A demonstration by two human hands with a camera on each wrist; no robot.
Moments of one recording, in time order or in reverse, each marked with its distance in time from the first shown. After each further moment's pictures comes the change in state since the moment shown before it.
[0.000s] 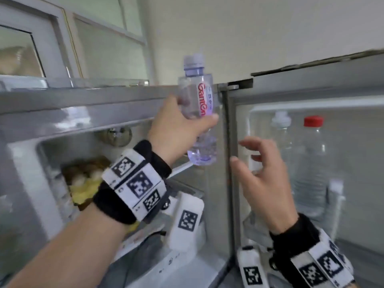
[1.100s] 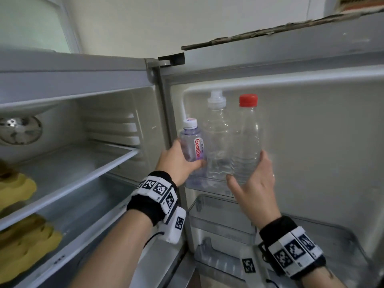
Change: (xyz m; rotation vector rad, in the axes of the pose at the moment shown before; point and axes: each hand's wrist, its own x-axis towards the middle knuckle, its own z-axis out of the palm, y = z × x) left_hand 0.011 -0.102 0.201 0.178 -0.357 -0.030; right_hand -0.039 0.144 -0.073 -0.541 0.063 0.317
